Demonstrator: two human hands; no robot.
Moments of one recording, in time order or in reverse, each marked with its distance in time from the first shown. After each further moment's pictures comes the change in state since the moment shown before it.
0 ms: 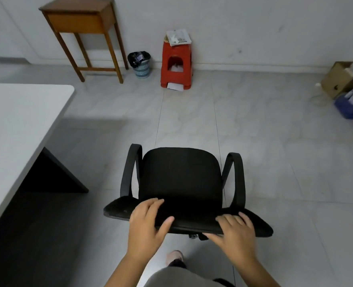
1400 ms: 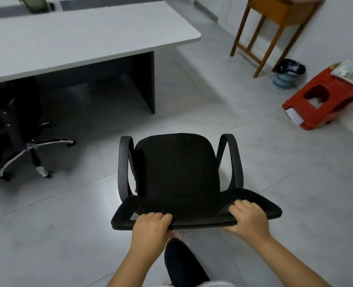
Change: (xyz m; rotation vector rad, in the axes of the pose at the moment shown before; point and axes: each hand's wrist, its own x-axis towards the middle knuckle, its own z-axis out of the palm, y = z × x) left_hand -0.034 0.321 0.254 0.514 0.124 -0.734; right_hand 0.162 0.317 0.004 0.341 0.011 -1.272
